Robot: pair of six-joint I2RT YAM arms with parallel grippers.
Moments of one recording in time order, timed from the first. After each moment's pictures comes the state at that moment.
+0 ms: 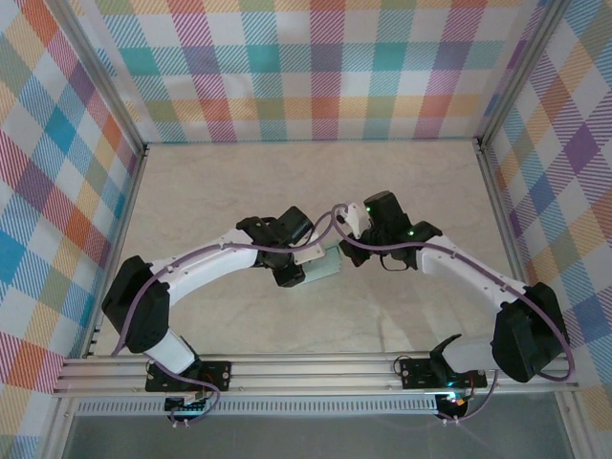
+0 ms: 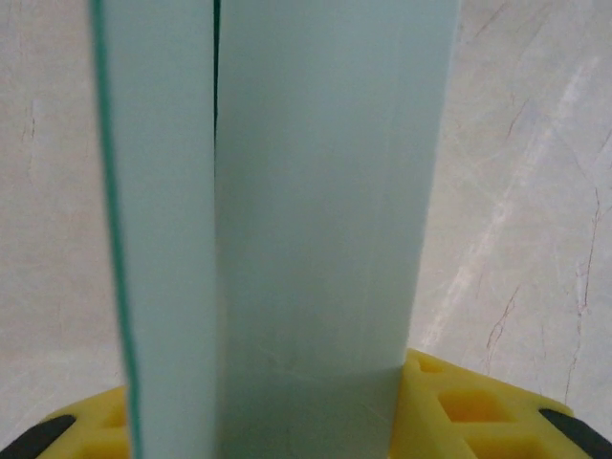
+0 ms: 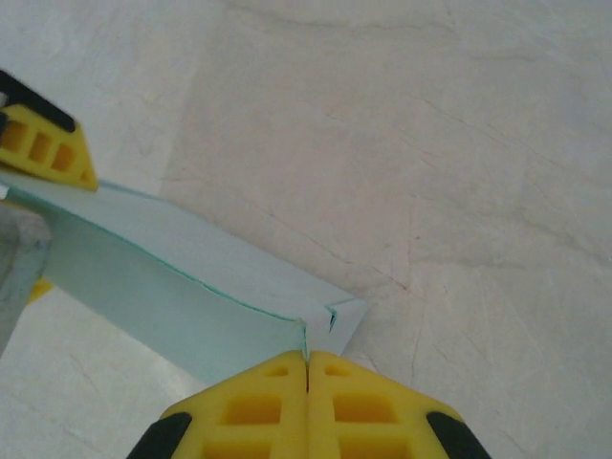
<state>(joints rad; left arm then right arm) -0.81 1.59 1.20 -0.87 0.00 0.34 0.60 1.33 0.94 -0.46 -0.25 -0.07</state>
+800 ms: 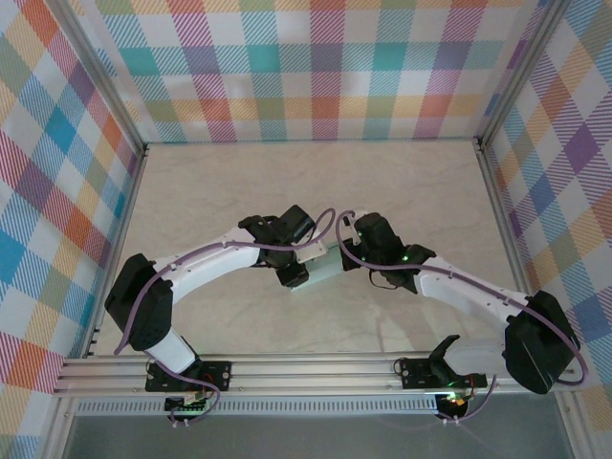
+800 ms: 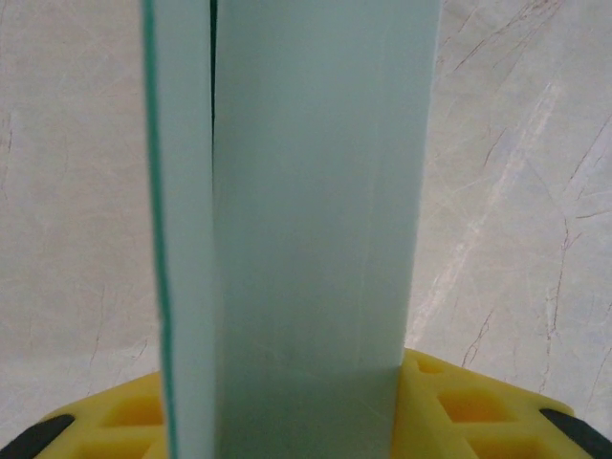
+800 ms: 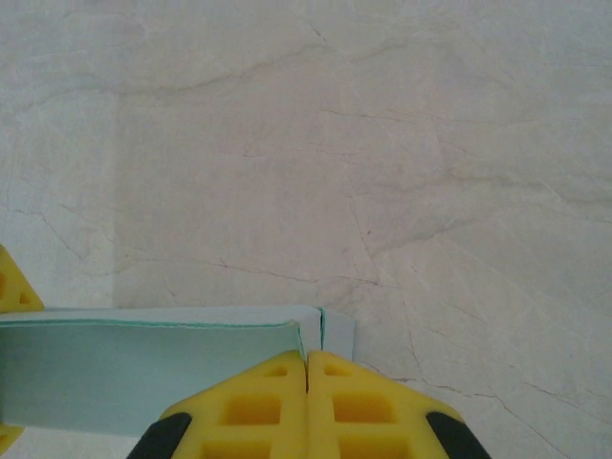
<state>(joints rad) -0.81 1.61 1.21 -0.86 0.04 0.31 0.73 1.25 0.78 -0.26 0.08 0.34</state>
